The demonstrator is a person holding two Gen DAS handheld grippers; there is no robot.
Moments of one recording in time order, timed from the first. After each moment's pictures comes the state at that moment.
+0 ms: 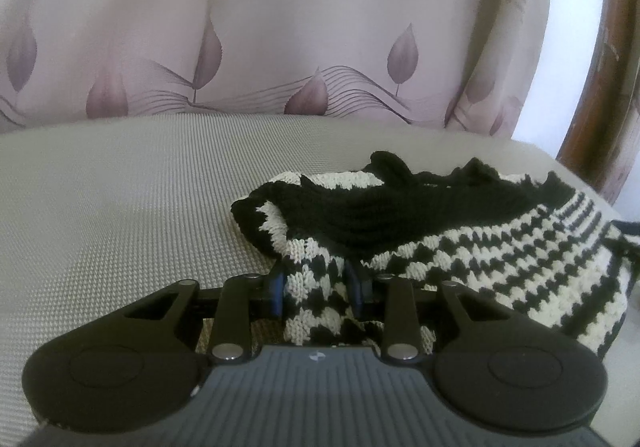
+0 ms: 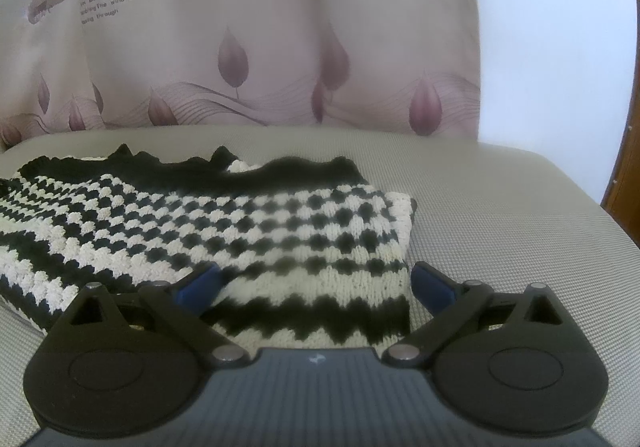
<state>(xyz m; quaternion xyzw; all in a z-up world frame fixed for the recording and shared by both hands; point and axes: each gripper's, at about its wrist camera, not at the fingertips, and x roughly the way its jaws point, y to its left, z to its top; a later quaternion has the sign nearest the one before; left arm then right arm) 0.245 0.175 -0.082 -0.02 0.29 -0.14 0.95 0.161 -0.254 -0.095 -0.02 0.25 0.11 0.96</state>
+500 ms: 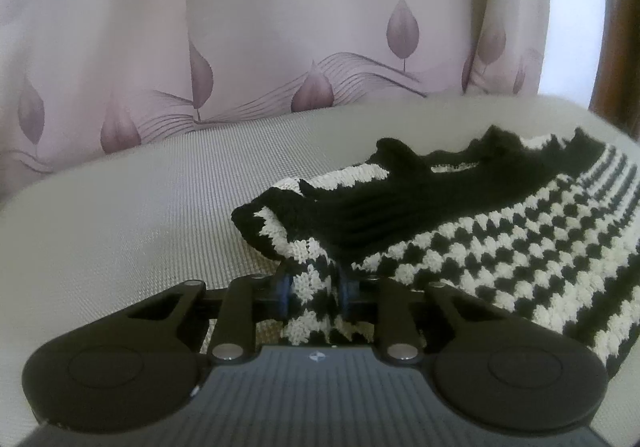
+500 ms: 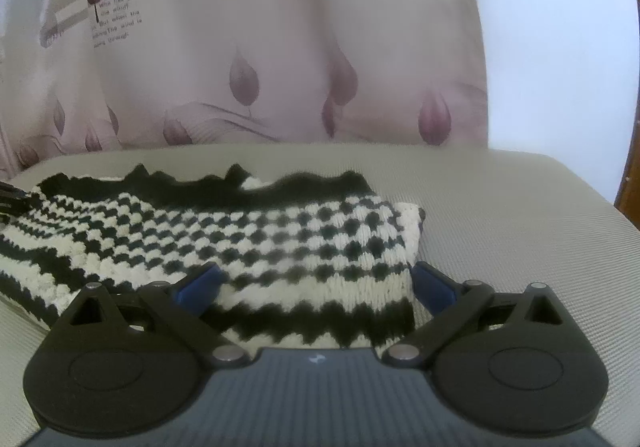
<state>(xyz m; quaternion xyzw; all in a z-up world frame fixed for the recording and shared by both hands) 0.246 0.136 -0.065 0.08 0.32 -0.08 0.94 0.154 -0.262 -0.092 0.01 0.22 0.13 0.97</state>
